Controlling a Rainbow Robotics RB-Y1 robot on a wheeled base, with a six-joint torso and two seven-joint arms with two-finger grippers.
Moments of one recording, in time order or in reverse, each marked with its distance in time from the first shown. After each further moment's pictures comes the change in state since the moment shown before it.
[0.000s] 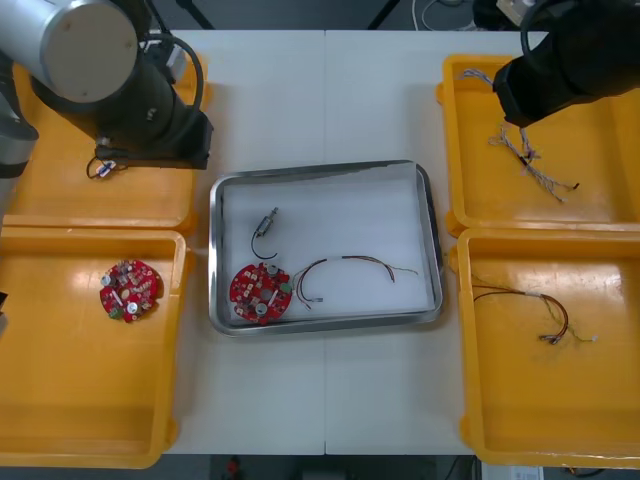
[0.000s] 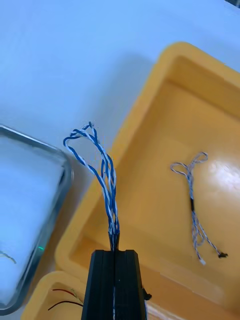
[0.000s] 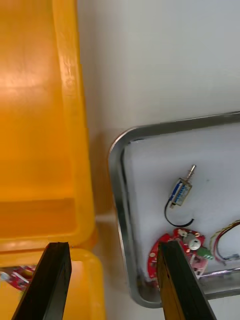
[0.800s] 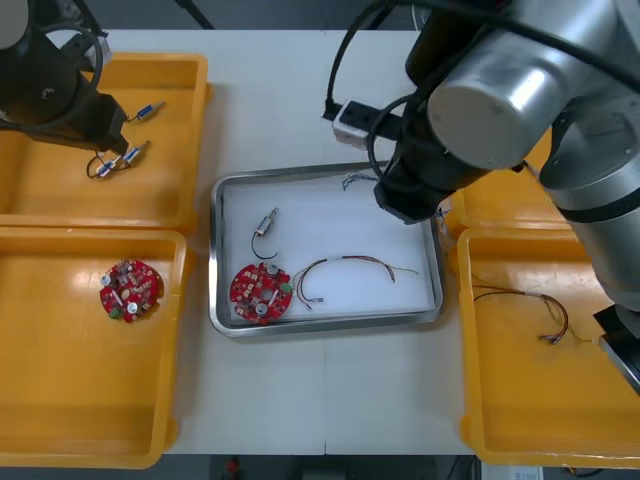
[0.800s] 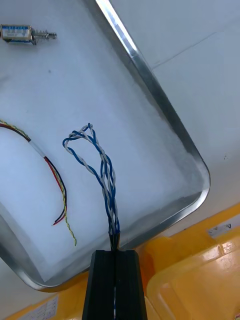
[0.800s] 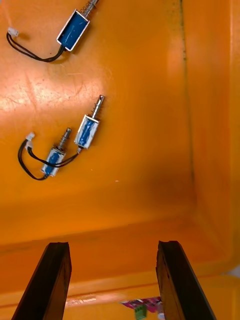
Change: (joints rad) right arm -0.002 0.059 0.475 -0.124 -0.002 -0.005 0.122; left arm 0.000 0.088 0.184 0.344 -0.023 -0.115 -0.470
